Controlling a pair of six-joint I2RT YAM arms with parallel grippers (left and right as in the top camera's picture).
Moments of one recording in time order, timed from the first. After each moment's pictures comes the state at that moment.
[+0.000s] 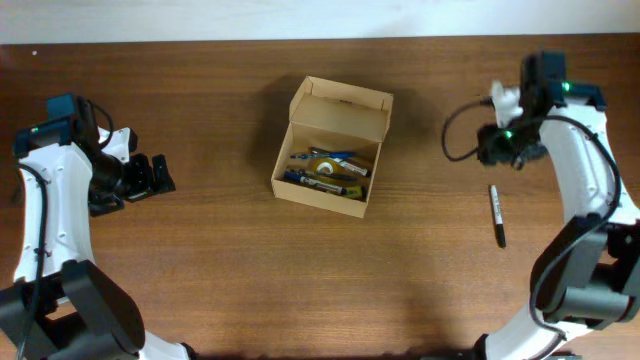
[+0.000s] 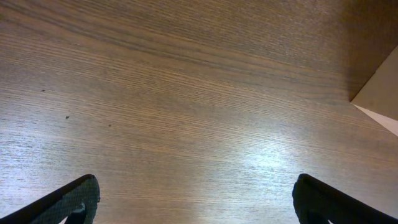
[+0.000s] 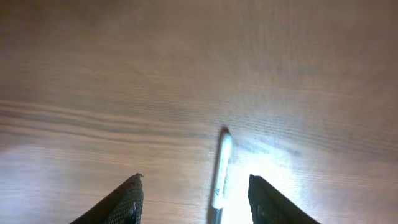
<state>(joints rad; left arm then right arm) 0.34 1.73 1.47 -1.25 0.16 0.06 -0.19 1.87 1.55 -1.09 -0.02 -0.26</state>
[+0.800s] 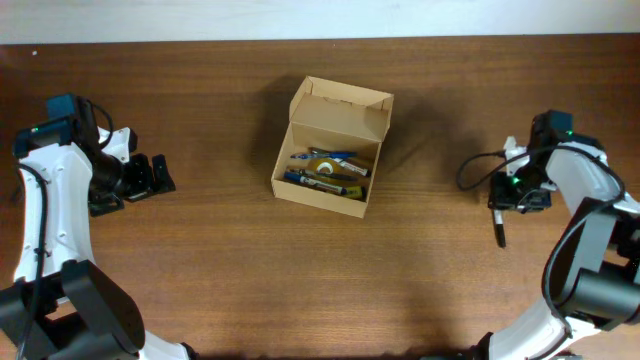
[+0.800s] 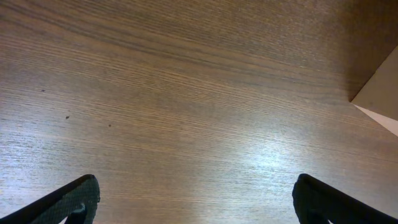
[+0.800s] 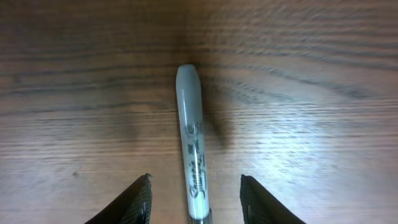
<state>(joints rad) 0.34 1.73 1.47 -1.25 0.16 0.06 -0.31 1.90 1.23 -0.89 -0.02 -0.24</state>
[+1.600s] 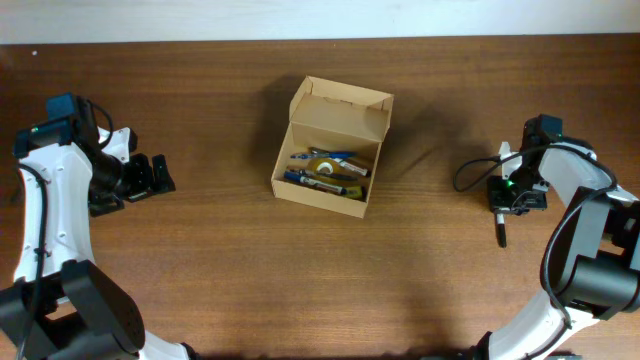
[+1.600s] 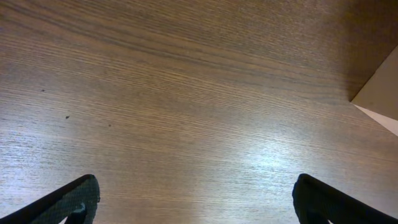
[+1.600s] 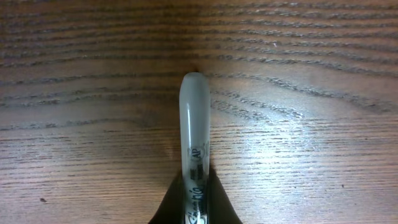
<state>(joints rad) 0.34 1.73 1.47 -1.25 0.16 0.06 -0.30 1.95 1.23 -0.86 0.03 -0.23</state>
